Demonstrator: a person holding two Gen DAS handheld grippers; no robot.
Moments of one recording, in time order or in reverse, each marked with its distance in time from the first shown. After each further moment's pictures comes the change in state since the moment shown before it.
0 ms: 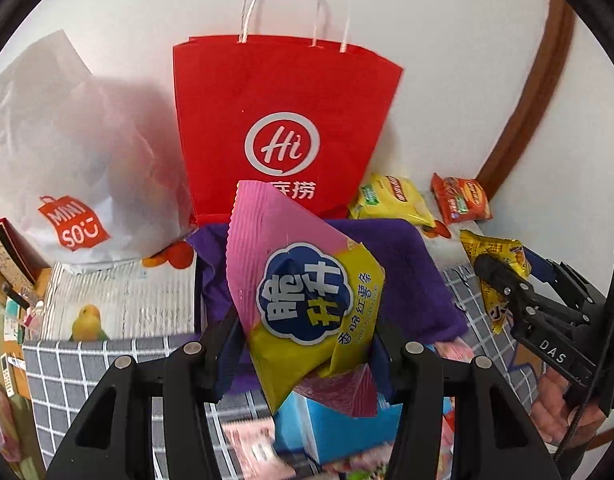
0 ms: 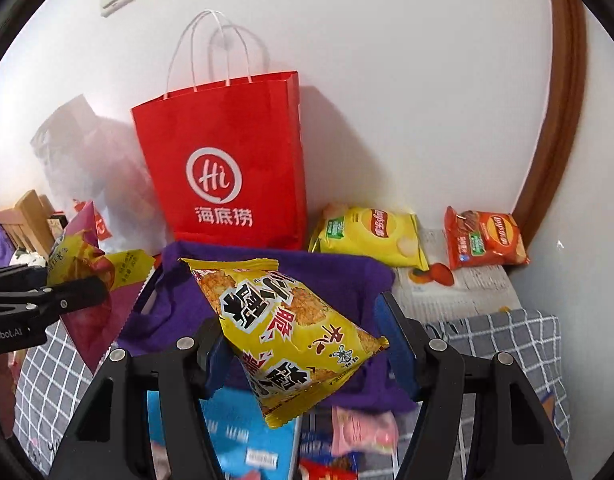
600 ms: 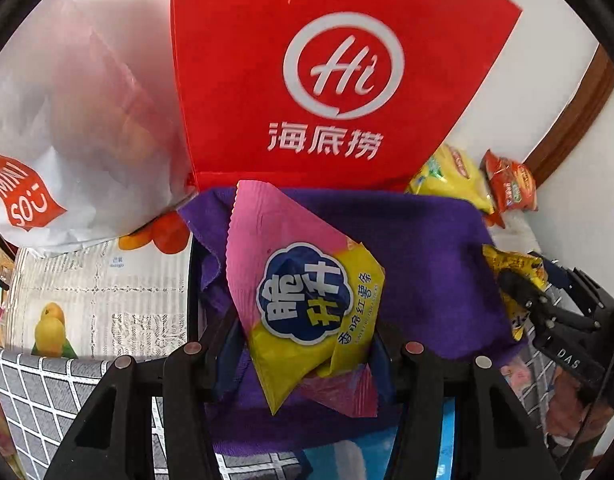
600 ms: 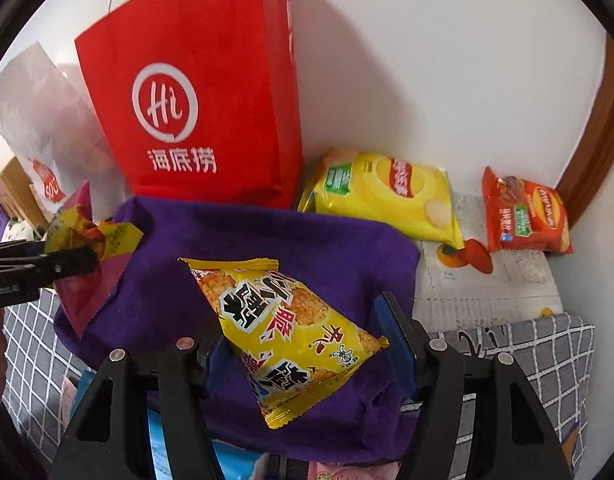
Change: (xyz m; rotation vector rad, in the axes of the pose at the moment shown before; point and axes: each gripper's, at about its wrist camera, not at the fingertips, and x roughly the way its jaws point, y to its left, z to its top) left arm 0.108 0.038 0.004 -0.061 0.144 0.025; right arm 0.115 -0.013 -0.011 -0.052 0.176 0.027
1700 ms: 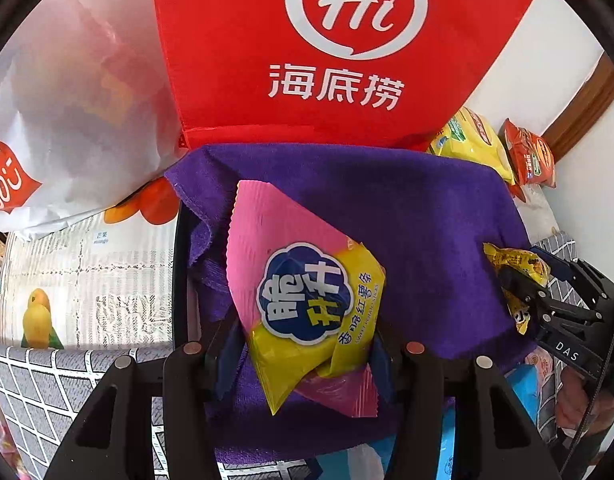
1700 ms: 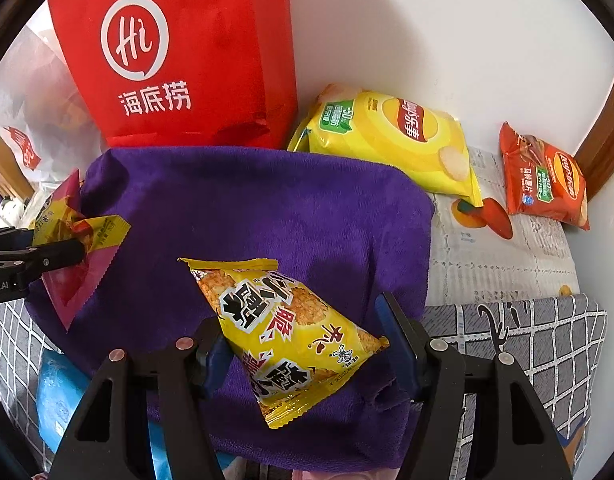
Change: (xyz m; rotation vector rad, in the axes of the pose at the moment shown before) left arm 0.041 -0.004 -0.003 0.016 0.109 0.020; right arm 0.042 -0.006 -0.014 -0.017 0.153 0.000
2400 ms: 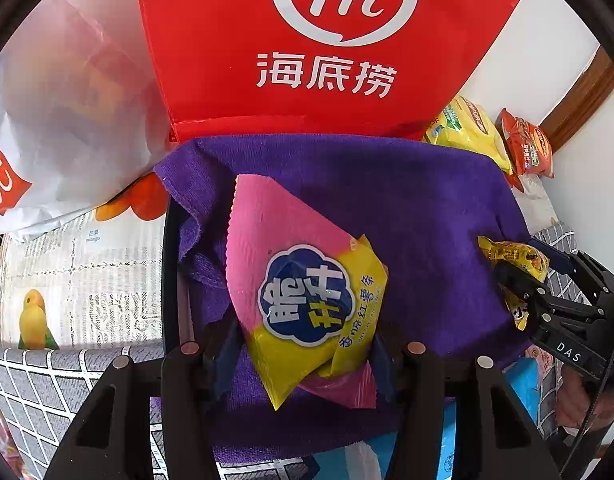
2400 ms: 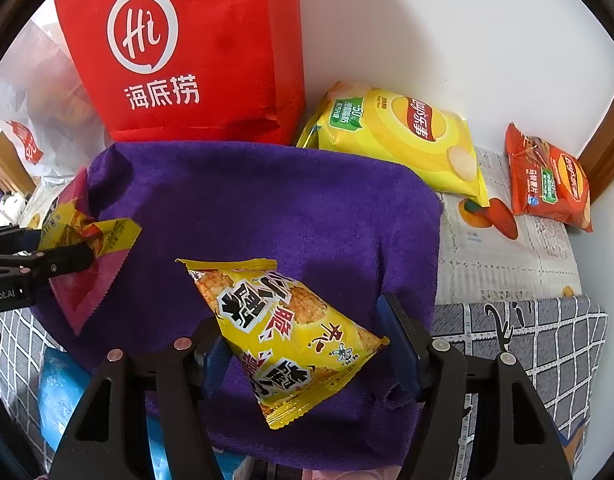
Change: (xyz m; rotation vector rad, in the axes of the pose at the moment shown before) left arm 0.009 -0.005 0.002 0.020 0.027 -0.015; right arm 0.002 0.006 0.000 -0.011 0.008 0.009
